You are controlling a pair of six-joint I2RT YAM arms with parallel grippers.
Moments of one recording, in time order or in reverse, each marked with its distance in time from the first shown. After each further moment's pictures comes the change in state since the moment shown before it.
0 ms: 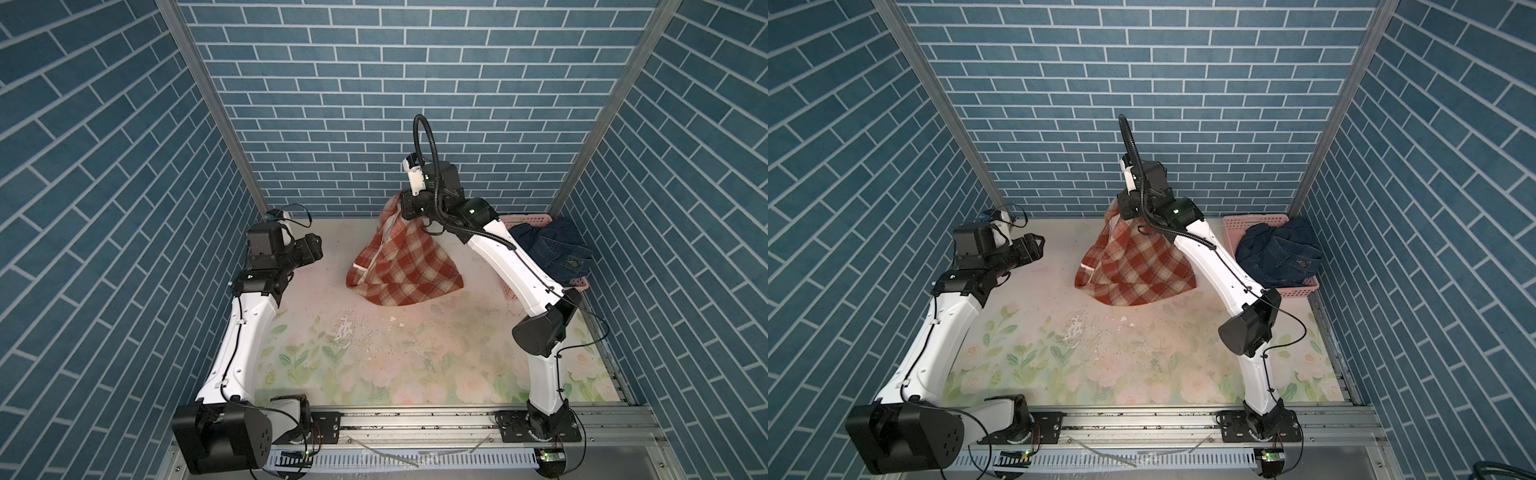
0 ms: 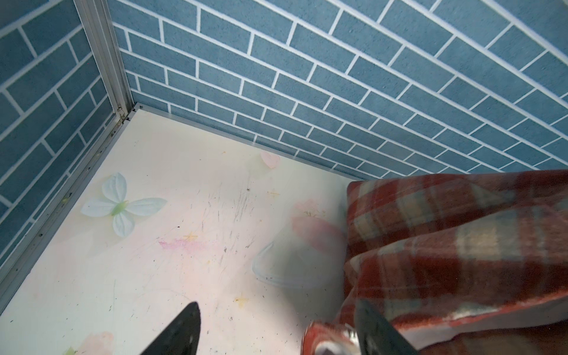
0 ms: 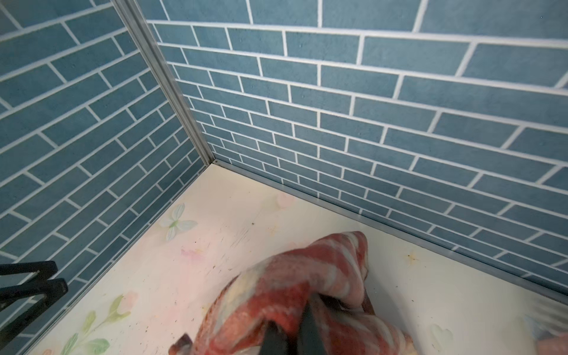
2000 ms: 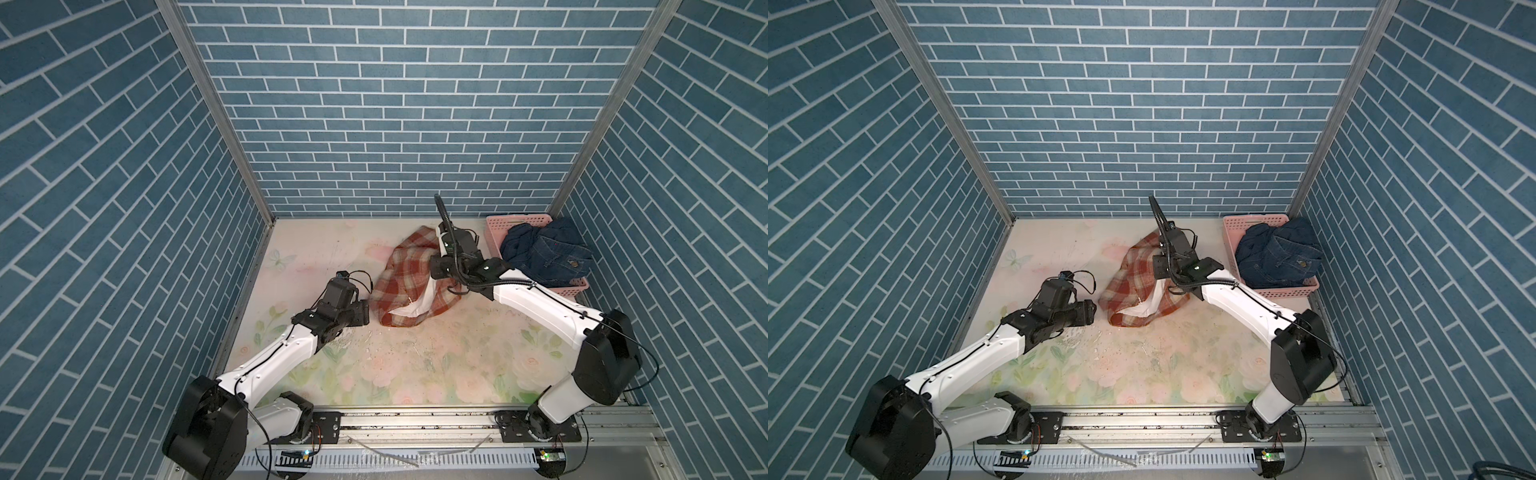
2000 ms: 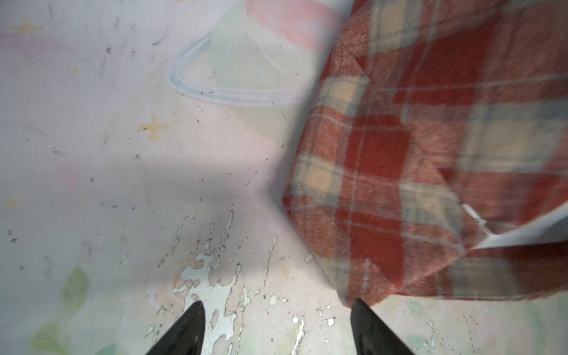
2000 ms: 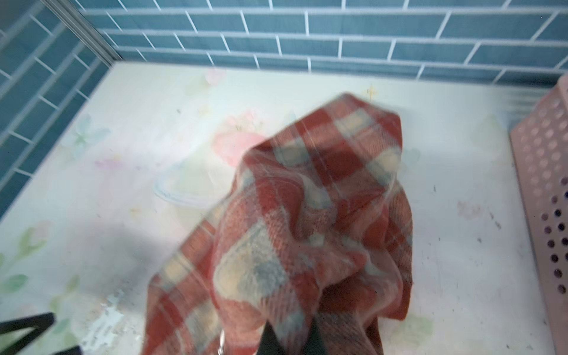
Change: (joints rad) left arm -0.526 -0.055 -0.518 0.144 -0.238 -0.135; right arm -0.024 -0.419 -0.971 0.294 0.057 0.214
